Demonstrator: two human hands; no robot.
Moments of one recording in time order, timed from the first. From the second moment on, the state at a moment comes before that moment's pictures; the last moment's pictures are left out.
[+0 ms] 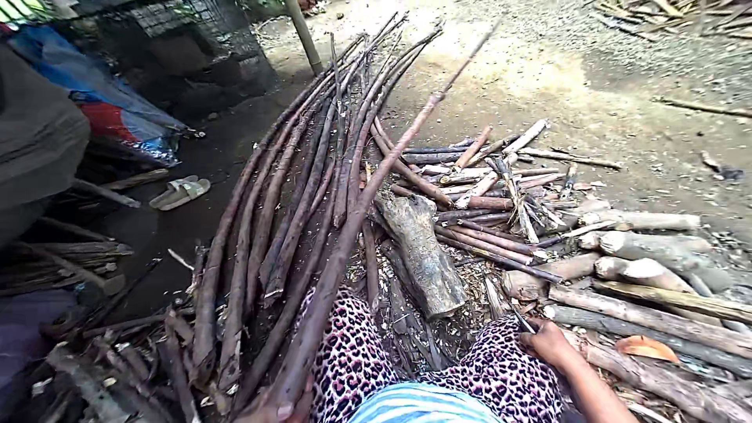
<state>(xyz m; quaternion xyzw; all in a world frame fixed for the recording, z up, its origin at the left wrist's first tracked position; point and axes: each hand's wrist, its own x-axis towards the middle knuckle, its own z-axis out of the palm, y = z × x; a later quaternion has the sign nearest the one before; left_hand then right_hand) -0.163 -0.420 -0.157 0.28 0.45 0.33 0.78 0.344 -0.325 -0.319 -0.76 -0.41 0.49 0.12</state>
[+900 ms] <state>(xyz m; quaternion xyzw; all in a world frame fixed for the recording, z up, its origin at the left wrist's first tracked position) -0.123 -0.129 -0.272 0.60 0.72 -0.09 0.32 0.213 -0.259 -0.241 -0.70 -0.55 0.39 0.24</state>
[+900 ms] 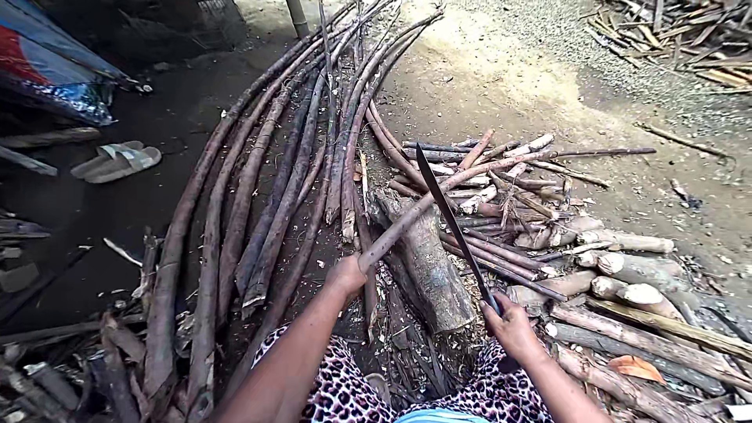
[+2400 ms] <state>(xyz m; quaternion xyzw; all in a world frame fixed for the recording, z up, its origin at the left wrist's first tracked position) -0.197 -0.088 -0.230 0.58 0.70 -0.09 0.40 0.145 -0.166 -0.281 -0.69 -0.51 0.50 0.08</state>
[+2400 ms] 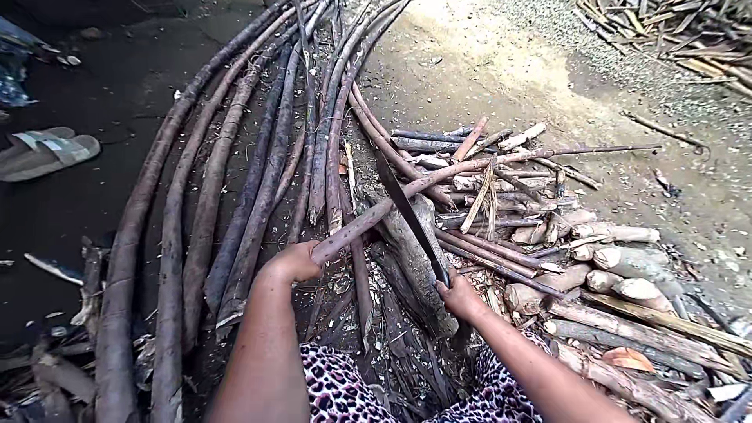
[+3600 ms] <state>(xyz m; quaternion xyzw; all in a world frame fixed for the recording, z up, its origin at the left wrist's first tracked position) -0.190 -0.078 -0.271 0.54 0.66 -0.06 0.52 0.154 -0.157 -0.178 -0.60 -0.59 0.43 0.33</state>
